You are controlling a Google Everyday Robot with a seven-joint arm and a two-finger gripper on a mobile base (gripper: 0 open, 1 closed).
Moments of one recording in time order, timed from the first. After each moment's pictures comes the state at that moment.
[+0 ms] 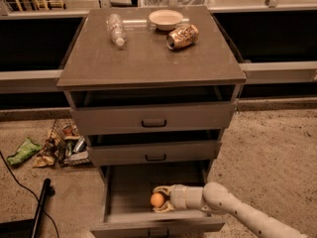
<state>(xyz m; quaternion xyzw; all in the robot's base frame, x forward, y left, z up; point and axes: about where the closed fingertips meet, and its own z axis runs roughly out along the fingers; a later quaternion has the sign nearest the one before) 0.508 -0.001 0.334 -0.66 0.53 0.20 0.48</state>
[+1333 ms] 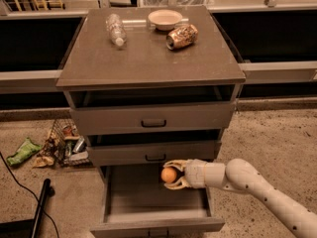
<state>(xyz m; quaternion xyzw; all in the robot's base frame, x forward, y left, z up) 0.531 -0.046 0.508 -0.69 0.47 0.13 0.54</state>
